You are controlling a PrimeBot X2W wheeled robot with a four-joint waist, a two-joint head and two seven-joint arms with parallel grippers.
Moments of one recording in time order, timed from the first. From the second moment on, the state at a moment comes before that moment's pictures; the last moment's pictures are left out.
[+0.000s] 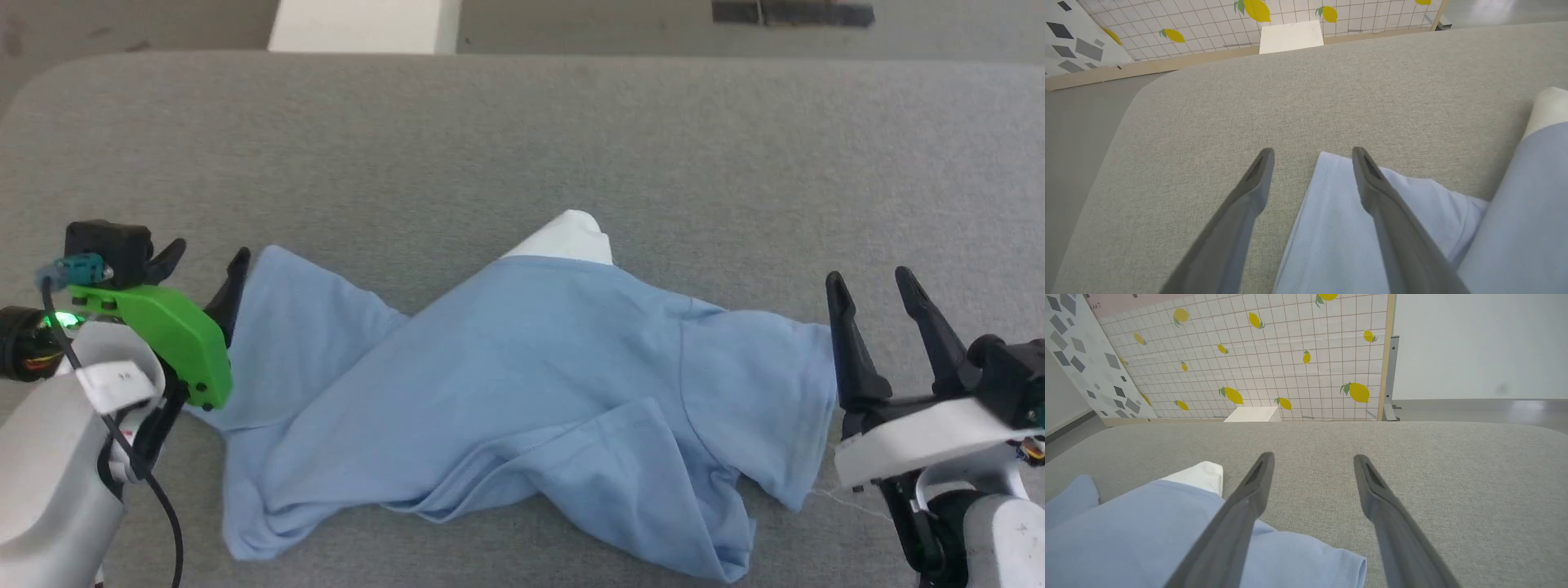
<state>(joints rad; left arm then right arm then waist) -0.48 0.68 -0.49 0.21 -0.71 0.06 0.15 -0.07 -0.05 -0.07 -0.13 0.18 0.13 0.03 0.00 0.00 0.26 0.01</state>
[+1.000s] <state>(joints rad) -0.50 0.66 -0.48 0.34 -0.81 0.19 0.36 -0.12 -0.05 -0.09 -0.07 0.13 0.13 0.03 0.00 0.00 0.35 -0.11</state>
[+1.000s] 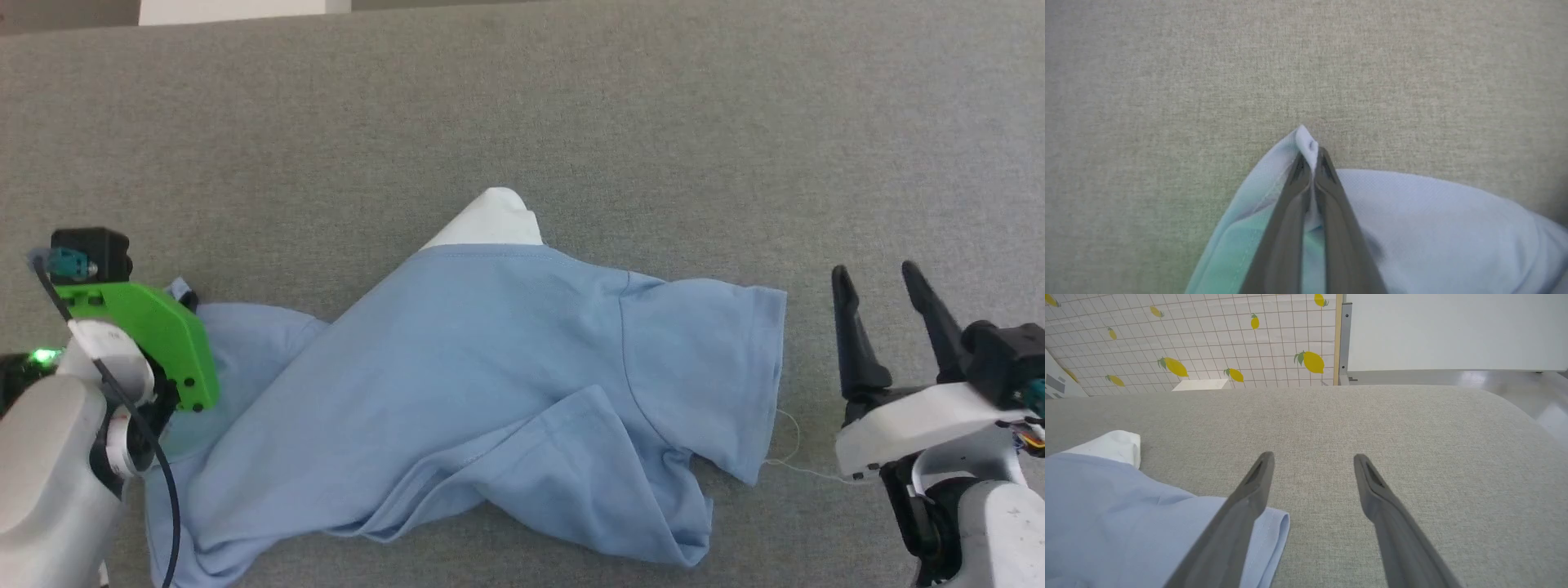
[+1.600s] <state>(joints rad) -0.42 0.62 -0.47 0.33 -0.81 0.23 0.25 -0.37 -0.05 -0.05 0.26 0.03 0.13 0.70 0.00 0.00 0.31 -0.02</state>
